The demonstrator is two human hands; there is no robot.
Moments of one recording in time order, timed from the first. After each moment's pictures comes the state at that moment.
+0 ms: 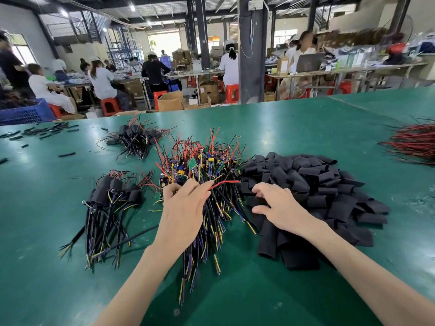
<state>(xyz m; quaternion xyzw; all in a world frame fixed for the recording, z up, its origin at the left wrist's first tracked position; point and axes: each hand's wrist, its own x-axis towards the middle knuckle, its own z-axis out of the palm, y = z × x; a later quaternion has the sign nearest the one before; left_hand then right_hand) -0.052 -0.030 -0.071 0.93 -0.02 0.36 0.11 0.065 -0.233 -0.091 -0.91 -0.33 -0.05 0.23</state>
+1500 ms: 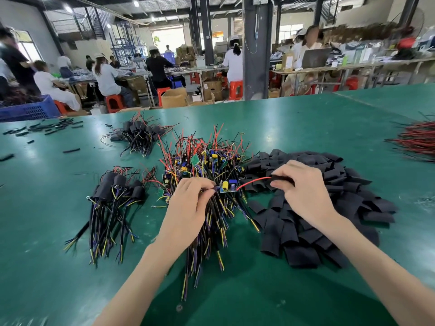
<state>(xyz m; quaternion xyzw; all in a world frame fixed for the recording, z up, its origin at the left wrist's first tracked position) -0.056 -0.034 -0.070 0.90 -0.03 0.37 0.23 0.049 -0.250 -0.053 -0.84 -0.31 -0.24 0.37</state>
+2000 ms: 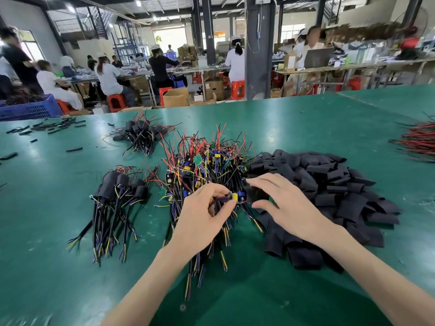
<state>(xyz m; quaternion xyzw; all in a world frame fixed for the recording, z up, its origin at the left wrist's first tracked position) -0.059 -0.052 -0.072 0.87 -0.04 0.31 0.37 0.032 -0.234 -0.065 -0.84 -0.45 -0.16 0.24</state>
